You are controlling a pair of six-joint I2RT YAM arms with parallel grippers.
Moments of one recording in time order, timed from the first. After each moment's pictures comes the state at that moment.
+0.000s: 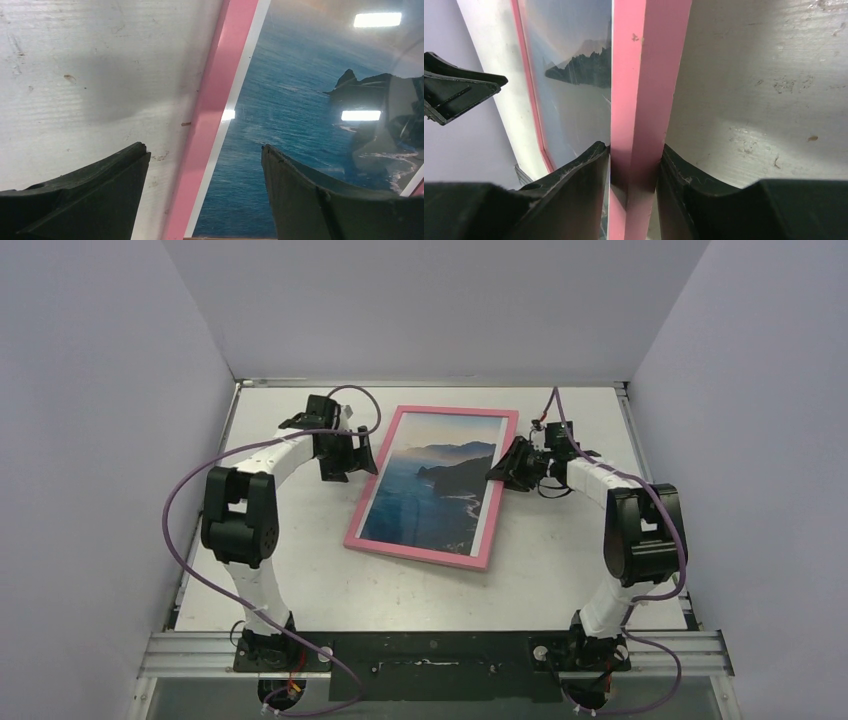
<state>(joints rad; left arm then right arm) -0.20 1.89 1.39 -0.58 0.27 -0.38 0.12 1.72 1.05 -0.22 -0.56 0.61</state>
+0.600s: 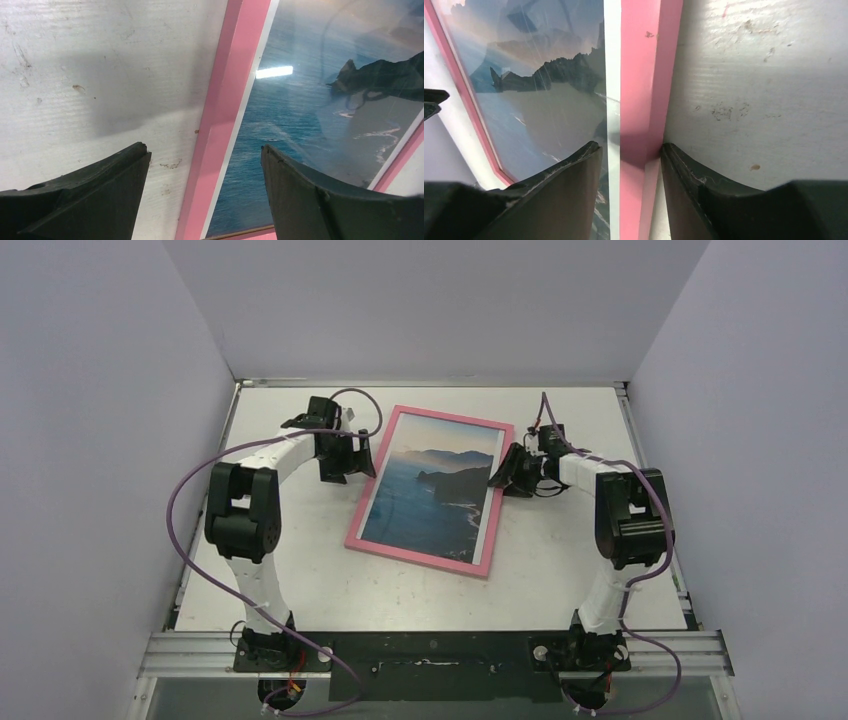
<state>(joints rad) -0.19 1.94 1.40 -0.57 0.26 -0.33 0.12 1.86 1.09 -0.25 -0.47 0.53</state>
